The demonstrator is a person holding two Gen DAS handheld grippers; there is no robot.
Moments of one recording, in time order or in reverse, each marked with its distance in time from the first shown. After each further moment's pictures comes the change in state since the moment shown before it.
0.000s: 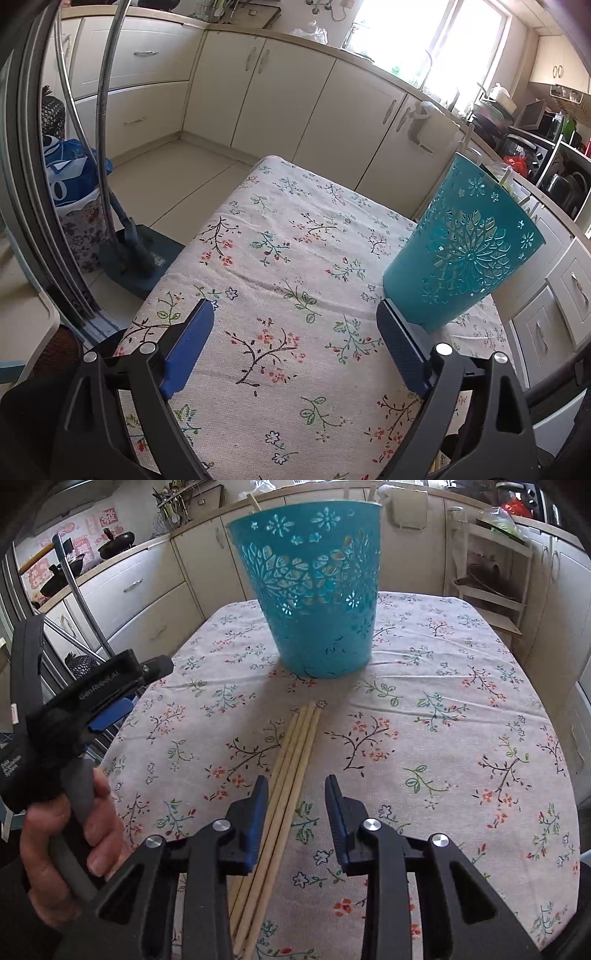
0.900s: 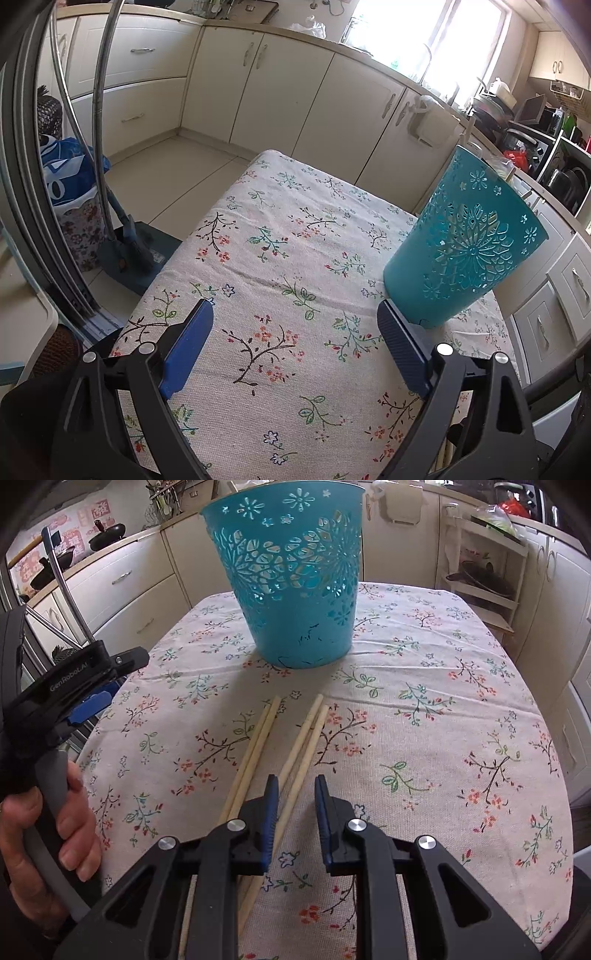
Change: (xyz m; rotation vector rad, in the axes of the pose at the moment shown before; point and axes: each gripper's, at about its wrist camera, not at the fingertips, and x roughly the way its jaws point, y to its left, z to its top) left arm 0.004 -0.003 -0.002 0.008 0.018 0.001; right arm 0.010 -0.016 -0.005 -0.013 0.019 -0.055
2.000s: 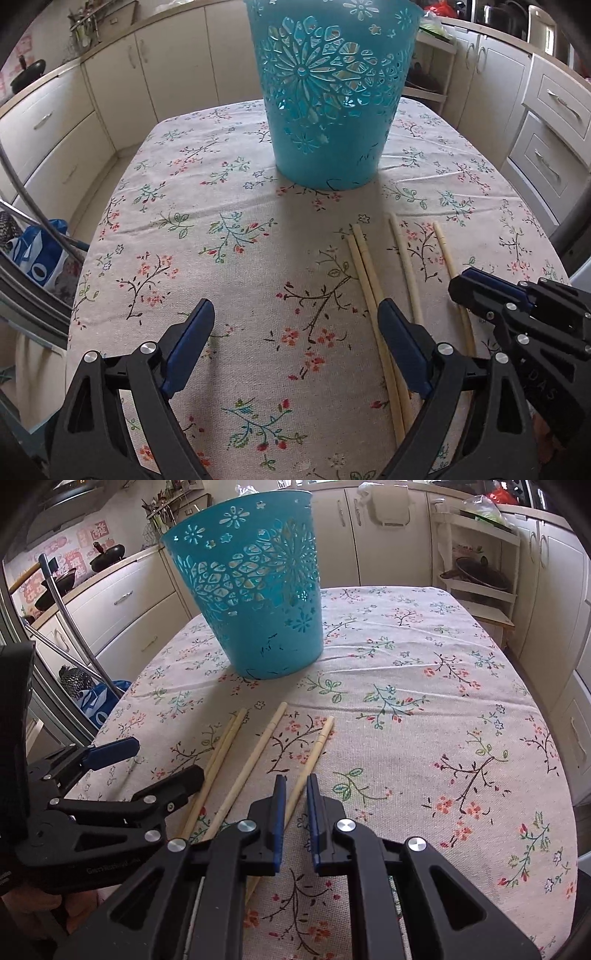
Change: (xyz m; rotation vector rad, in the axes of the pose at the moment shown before) left arm 0.008 -0.100 -0.062 0.494 0.254 0.043; right arm -0.004 -0.041 -0.004 0.058 -0.050 0.074
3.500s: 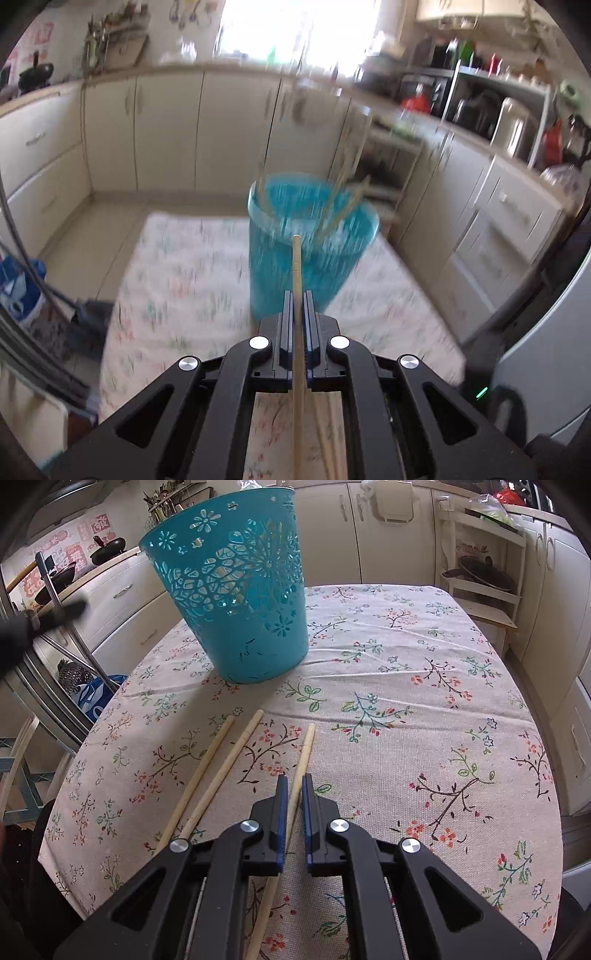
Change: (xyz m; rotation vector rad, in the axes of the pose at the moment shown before) left arm -0.112 0.030 0.085 -0.100 -0.329 -0.231; right arm 0.004 -0.020 0.011 -0.026 0.026 -0.001
